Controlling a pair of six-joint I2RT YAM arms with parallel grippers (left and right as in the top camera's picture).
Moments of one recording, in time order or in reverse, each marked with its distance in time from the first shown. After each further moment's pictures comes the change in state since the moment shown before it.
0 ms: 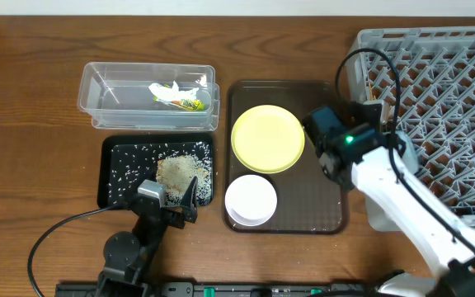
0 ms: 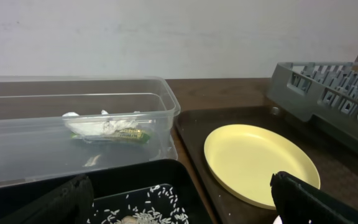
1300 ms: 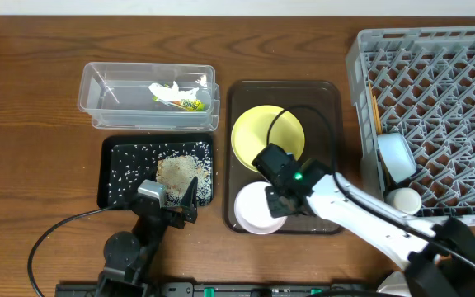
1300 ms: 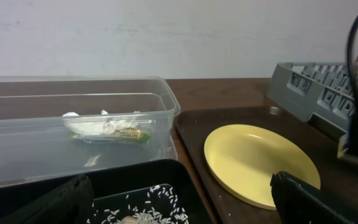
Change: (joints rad) left arm 0.000 0.000 0.000 0.000 0.000 0.000; right arm 0.272 0.093 -0.154 0.293 -0.904 0.001
